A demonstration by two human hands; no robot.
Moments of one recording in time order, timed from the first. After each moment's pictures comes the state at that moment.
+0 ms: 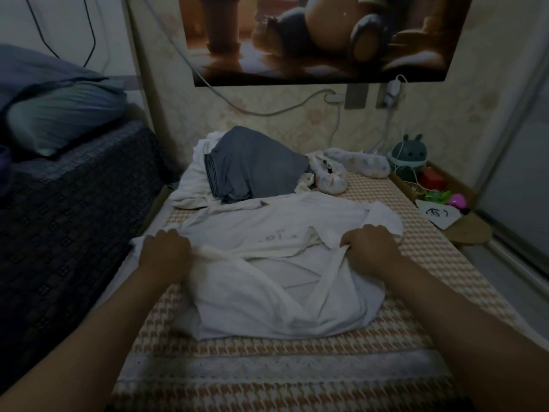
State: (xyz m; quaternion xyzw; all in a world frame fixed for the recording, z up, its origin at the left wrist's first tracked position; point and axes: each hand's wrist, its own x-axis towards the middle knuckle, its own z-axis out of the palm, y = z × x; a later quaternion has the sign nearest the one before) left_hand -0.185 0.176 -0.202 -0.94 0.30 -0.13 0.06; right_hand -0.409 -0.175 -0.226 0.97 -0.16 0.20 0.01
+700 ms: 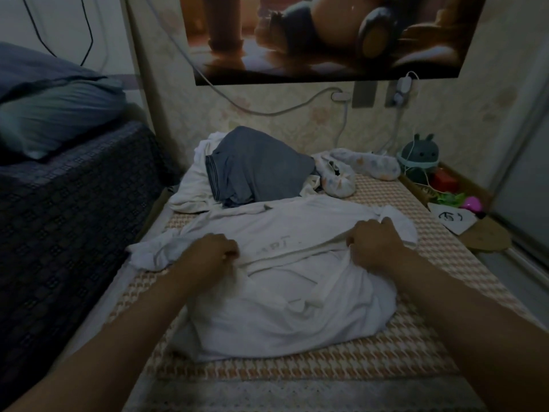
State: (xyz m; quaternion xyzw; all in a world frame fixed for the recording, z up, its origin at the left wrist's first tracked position) left_hand -0.183 0.120 -0.213 -0.88 0.46 -0.03 -0.09; right_hand -0.363 -0.201 -0.226 0.97 -0.21 0.08 0.13
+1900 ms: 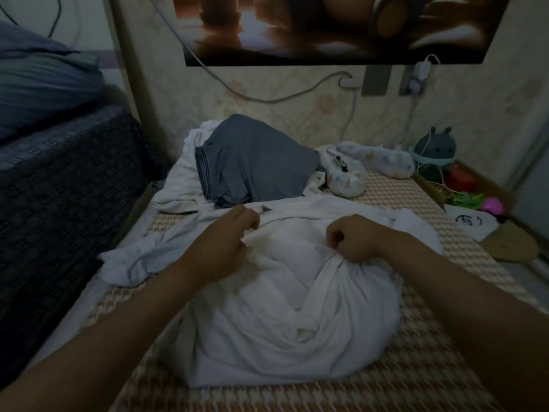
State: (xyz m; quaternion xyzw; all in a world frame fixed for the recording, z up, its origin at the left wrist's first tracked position) left_hand -0.158 0.058 -0.212 -0.78 0.56 -0.09 -0.26; right_hand -0.291 -0.217 -0.210 0.98 -0.11 -0.04 -0.16
